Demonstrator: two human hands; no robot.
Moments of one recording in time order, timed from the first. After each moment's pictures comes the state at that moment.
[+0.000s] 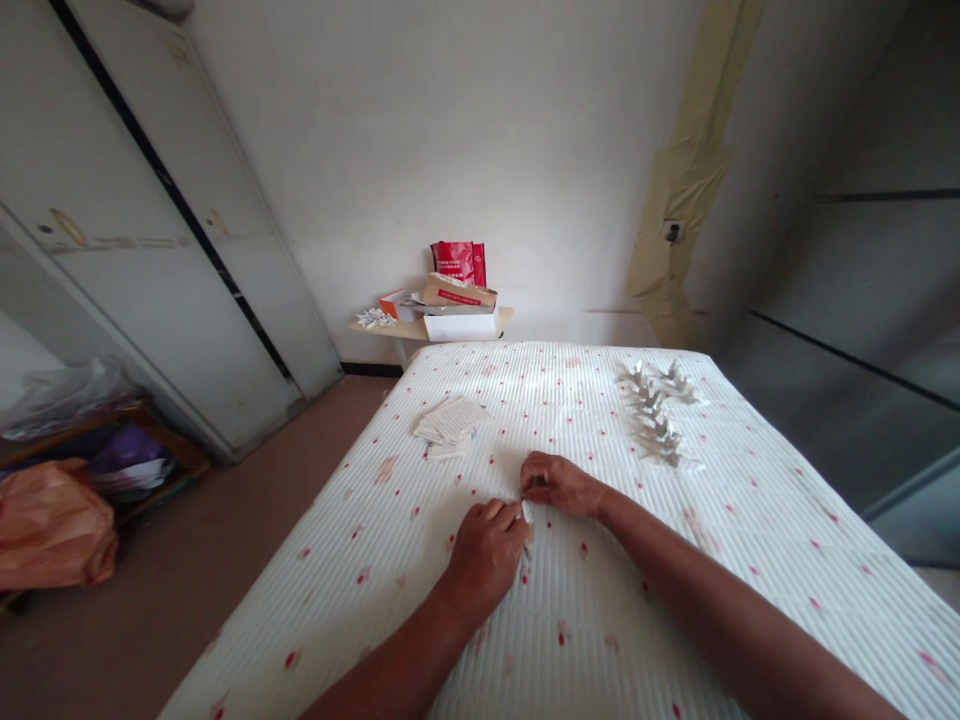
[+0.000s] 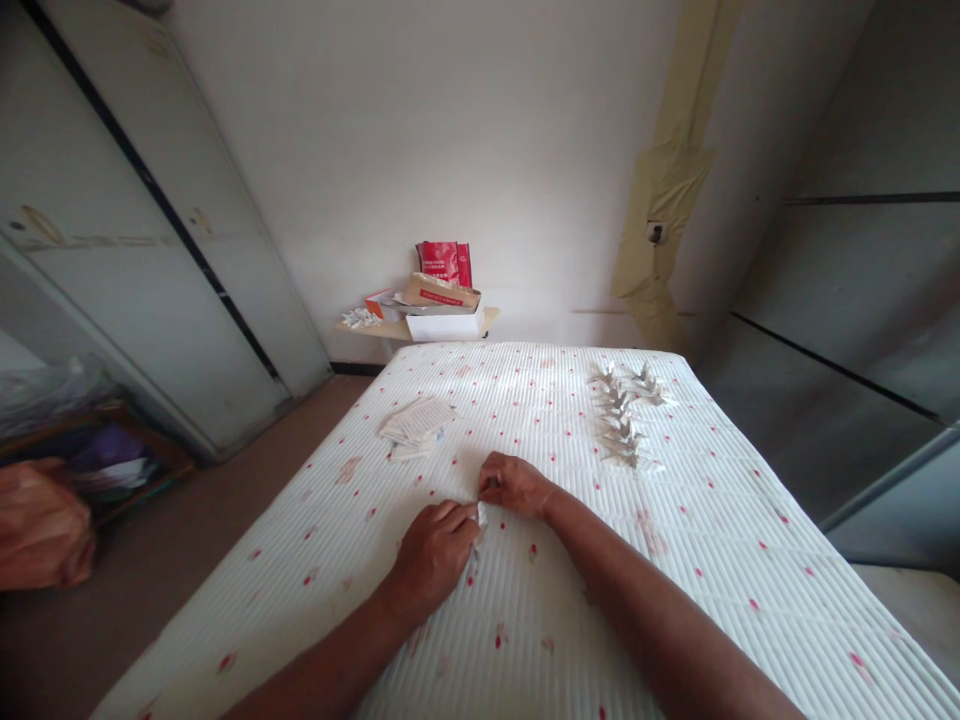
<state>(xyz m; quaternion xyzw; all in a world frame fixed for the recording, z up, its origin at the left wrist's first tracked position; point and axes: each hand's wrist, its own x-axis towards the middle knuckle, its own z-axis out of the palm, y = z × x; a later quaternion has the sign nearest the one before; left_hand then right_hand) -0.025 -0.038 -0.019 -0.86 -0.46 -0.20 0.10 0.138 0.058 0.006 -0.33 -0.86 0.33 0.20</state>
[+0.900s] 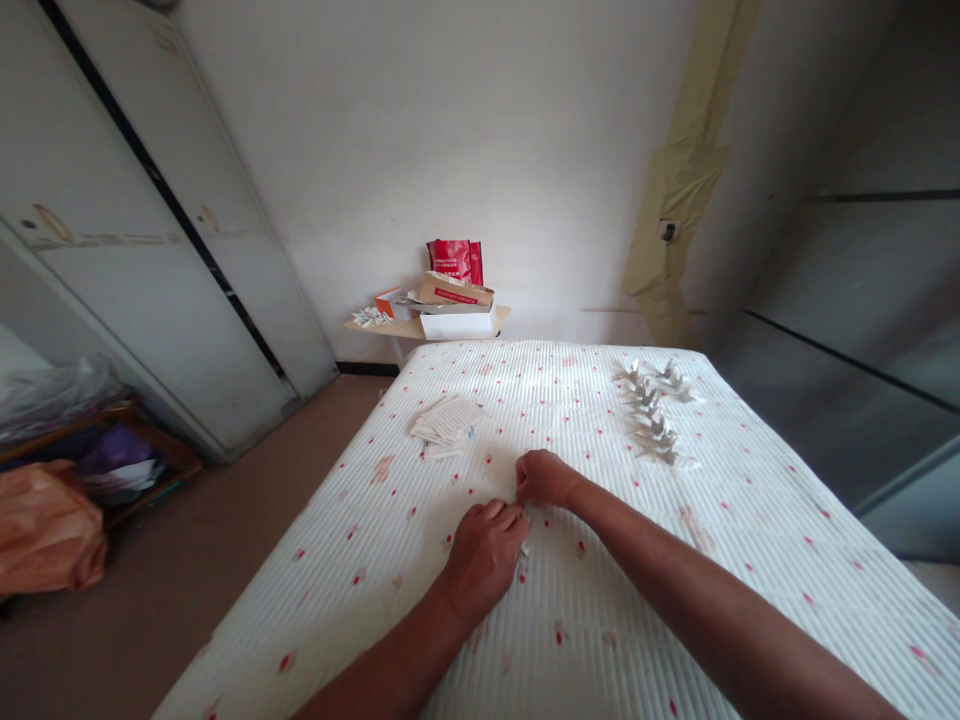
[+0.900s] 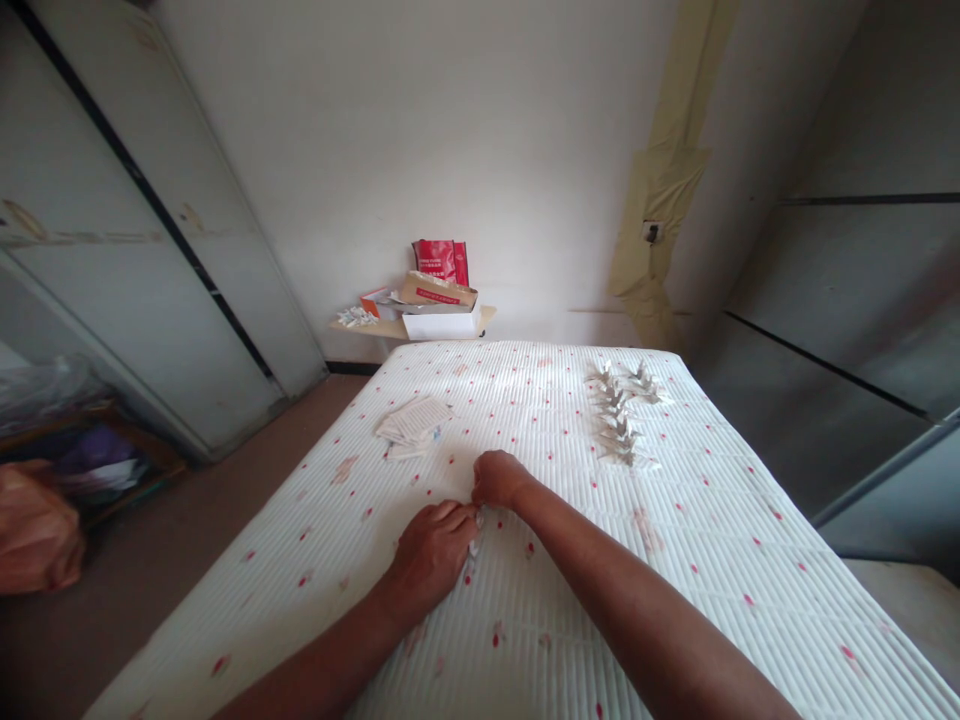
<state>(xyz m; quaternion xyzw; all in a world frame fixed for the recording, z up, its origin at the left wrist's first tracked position) -0.026 -0.037 -0.017 -0.87 -0.46 -0.18 0.05 0.104 0.054 0.034 -0.52 -0.82 0.25 0.04</state>
